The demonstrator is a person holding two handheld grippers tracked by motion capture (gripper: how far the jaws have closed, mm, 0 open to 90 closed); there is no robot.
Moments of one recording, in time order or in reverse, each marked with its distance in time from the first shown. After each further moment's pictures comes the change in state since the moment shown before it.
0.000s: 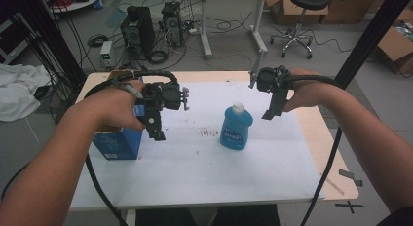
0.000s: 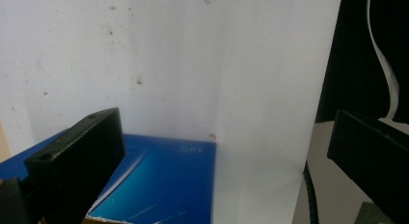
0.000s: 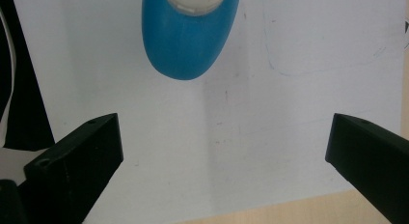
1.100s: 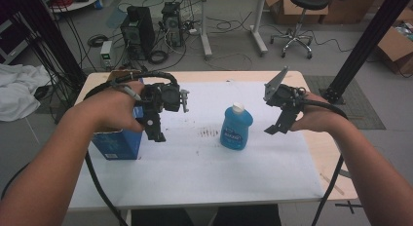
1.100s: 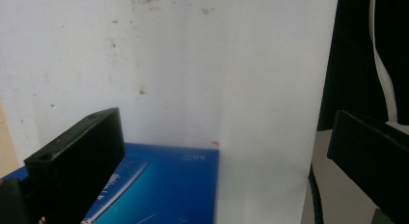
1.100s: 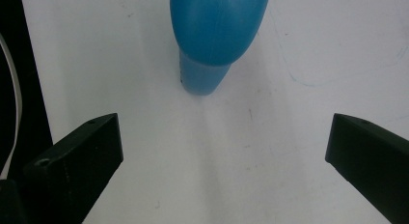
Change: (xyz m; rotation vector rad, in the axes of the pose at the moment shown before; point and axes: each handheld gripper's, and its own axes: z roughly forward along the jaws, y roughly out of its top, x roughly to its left) left arm -0.005 -0.003 -0.001 -0.031 0.014 0.032; right arm 0.028 -0.048 0.030 -0.247 -0.004 0.114
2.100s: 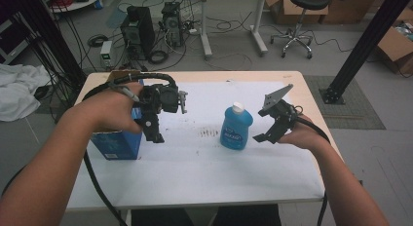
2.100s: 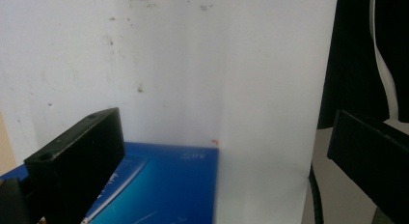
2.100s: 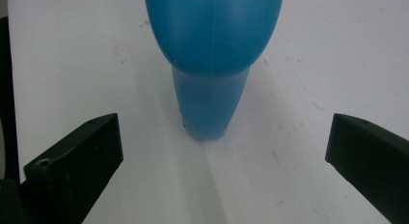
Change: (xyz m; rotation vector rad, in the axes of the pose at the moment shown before) left arm -0.001 -0.003 0.002 -0.002 -0.001 0.007; right arm 0.003 -0.032 0.056 -0.262 0.016 0.122
